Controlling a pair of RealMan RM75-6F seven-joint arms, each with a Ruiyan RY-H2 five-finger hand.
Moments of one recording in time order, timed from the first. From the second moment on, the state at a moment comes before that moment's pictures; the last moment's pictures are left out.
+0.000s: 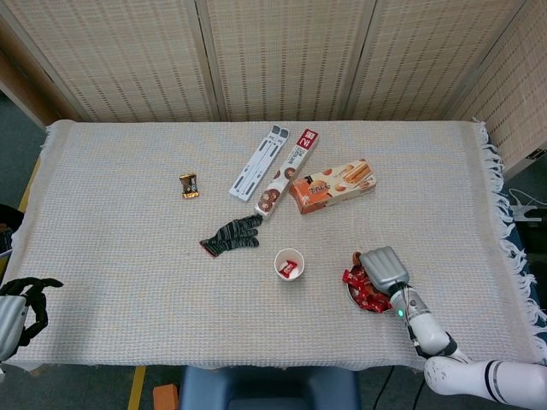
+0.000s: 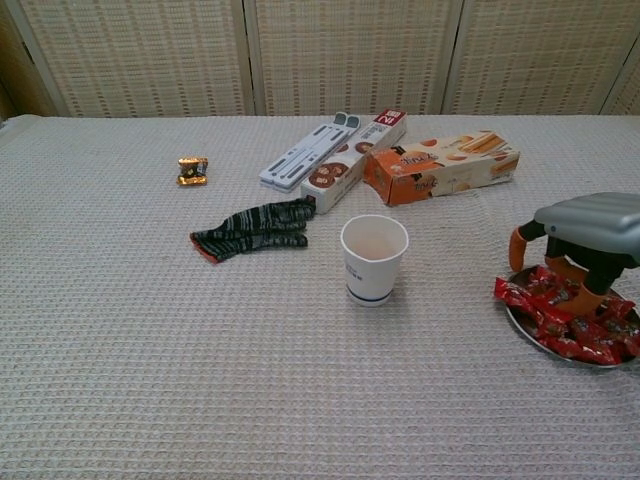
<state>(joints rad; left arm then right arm) -0.08 -1.02 -0.01 -1.65 1.55 1.49 -0.09 0.68 -1.37 -0.01 -1.62 -0.90 0.94 -0.59</state>
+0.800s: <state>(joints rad) -0.08 -1.02 -0.01 -1.65 1.54 1.49 -0.10 0.69 -1.36 -0.03 -1.63 -0.81 0.93 -0.66</state>
